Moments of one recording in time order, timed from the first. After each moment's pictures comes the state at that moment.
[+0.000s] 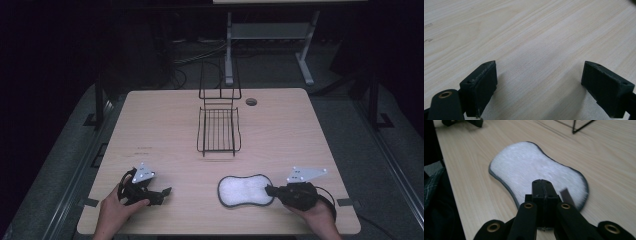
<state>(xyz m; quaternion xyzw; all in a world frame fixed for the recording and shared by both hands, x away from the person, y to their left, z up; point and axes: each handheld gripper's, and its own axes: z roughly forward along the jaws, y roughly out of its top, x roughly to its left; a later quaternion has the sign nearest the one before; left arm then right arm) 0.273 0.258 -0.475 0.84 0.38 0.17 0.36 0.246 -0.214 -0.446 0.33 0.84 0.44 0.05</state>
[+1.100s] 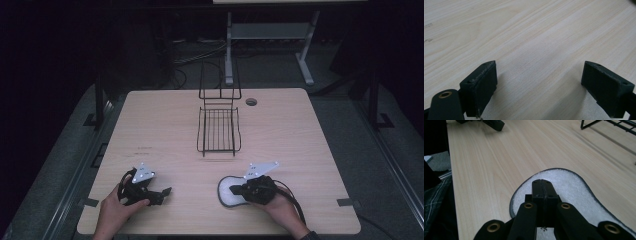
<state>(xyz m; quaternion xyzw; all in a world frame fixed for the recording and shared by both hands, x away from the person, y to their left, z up) 0.273 0.258 -0.475 0.84 0.38 0.17 0.35 0.269 -0.119 -0.449 0.27 0.87 0.42 0.03</state>
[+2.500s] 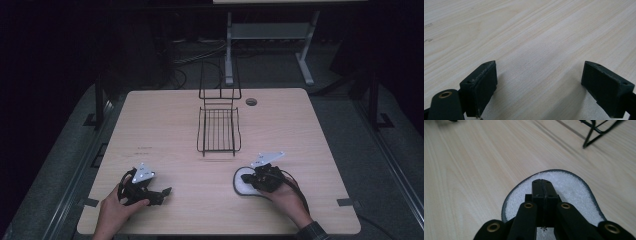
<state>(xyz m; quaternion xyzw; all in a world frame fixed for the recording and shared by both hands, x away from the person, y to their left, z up) 0.273 0.258 -0.475 0.84 0.38 0.17 0.35 0.298 -0.145 -0.453 0.32 0.87 0.37 0.07</state>
